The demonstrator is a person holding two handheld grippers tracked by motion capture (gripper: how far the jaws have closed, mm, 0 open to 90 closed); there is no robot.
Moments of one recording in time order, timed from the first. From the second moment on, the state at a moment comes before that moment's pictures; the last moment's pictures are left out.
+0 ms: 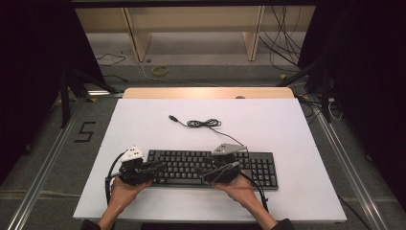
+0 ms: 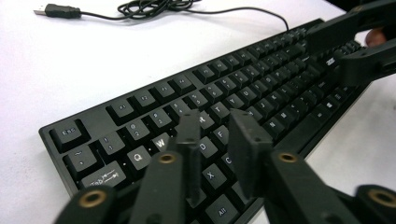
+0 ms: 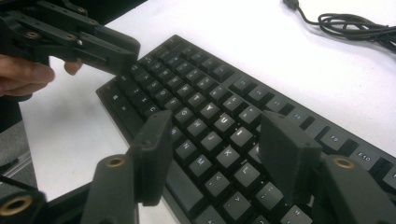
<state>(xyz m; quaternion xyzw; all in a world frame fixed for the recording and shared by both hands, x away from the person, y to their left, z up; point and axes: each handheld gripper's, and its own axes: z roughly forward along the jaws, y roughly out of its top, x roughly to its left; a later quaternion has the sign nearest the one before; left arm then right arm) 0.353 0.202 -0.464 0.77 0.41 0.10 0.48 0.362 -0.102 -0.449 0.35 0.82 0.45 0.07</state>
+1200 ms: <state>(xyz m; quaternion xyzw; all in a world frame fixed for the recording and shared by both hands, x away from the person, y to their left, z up) 0.367 0.193 -0.477 0.80 0.42 0.09 0.42 0.346 -0.112 -0.452 0.35 0.82 0.46 0.07</state>
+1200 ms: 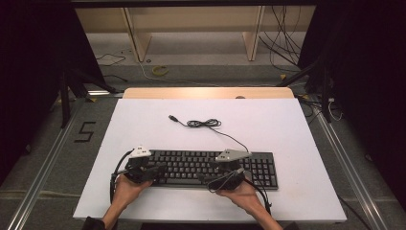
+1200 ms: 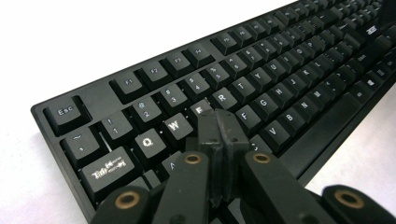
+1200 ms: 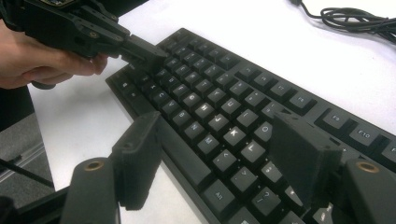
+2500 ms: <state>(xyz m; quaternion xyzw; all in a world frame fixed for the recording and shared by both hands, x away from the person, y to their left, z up) 0.362 0.193 -0.469 0.79 0.42 0.07 0.44 0.342 -0.119 -0.452 0.35 0.81 0.46 0.07</state>
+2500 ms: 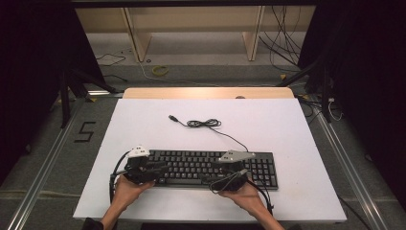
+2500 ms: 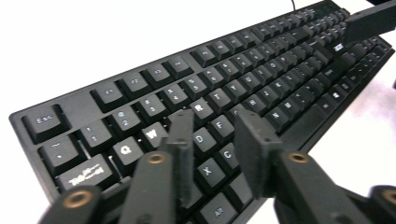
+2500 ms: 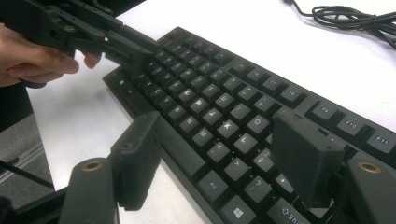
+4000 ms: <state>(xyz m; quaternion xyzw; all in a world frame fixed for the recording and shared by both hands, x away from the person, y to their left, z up) 0.341 0.181 -0.460 0.80 0.37 0.04 0.46 0.342 -0.120 -0.451 0.35 0.81 0.46 0.07</state>
